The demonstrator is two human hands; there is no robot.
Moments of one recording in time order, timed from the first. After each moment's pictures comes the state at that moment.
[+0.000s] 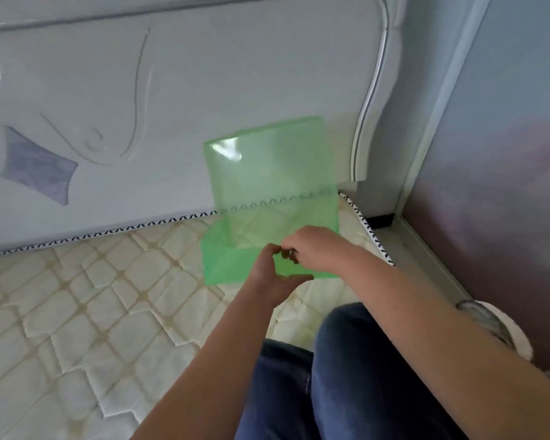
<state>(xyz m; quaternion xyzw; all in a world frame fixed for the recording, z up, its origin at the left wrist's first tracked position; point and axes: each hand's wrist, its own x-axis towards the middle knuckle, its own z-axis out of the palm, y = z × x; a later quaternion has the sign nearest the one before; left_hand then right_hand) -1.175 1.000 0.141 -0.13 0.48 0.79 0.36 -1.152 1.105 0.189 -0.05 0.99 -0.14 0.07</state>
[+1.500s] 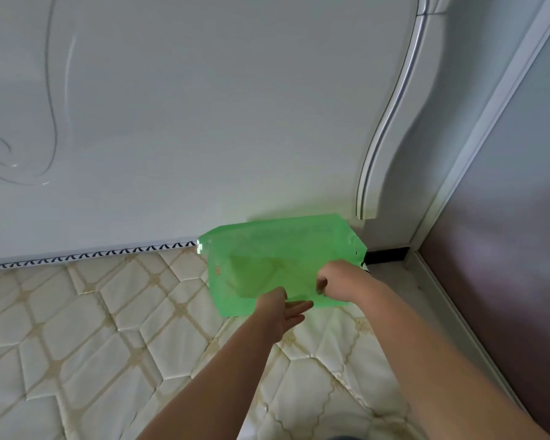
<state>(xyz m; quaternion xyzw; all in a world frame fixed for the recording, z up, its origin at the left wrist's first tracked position) -1.320 1.146 0.047 -0.25 0.57 0.69 0.36 -1.308 1.285 0.082 0.05 0.96 -0.16 0.21</state>
